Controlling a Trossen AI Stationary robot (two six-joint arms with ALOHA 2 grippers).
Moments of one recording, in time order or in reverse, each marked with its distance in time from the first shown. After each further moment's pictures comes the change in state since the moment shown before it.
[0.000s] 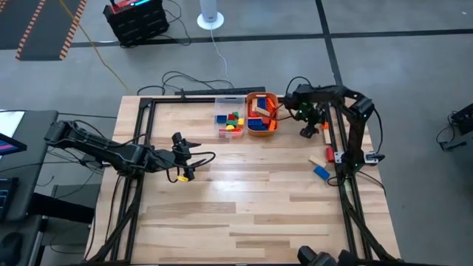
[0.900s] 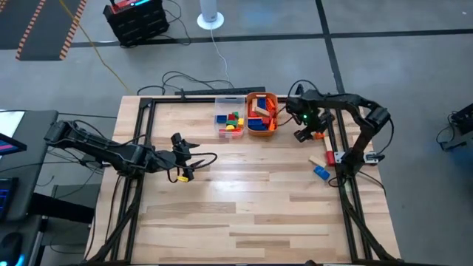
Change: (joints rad) left arm 0.000 0.000 0.000 -0.055 0.000 -0.030; right arm 0.088 -0.219 -0.140 0.071 -0.167 0.442
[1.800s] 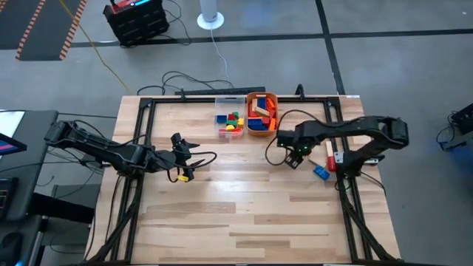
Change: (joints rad) left arm 0.000 0.000 0.000 0.009 0.000 -0.022; right arm 0.589 -0.272 -0.087 0.129 -0.054 0.207
